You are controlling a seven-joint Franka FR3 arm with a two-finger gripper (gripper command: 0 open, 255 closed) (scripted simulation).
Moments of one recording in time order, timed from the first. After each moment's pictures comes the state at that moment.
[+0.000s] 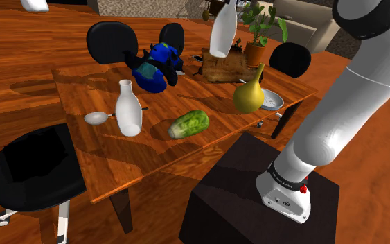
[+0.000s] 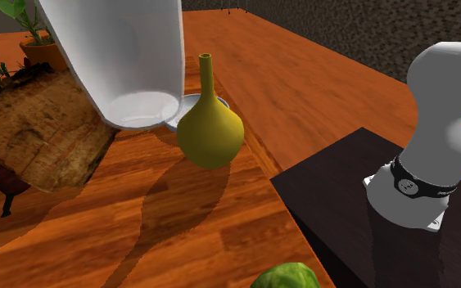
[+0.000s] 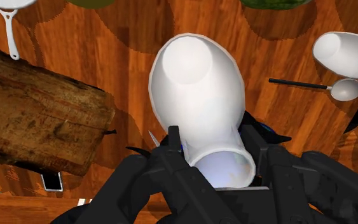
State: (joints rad) arm -0.05 -0.01 -0.34 -1.31 0.02 1.44 -0.23
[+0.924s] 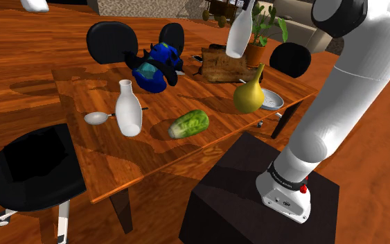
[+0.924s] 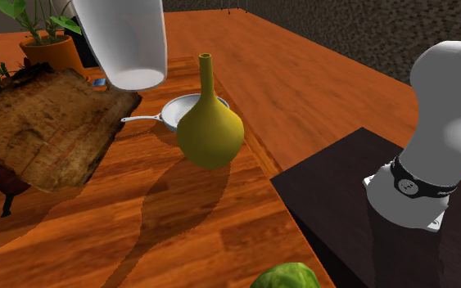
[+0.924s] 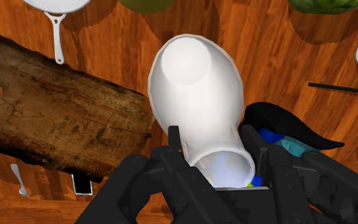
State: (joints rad) arm -0.20 0.11 -0.47 -1.21 0.12 1.44 -0.49
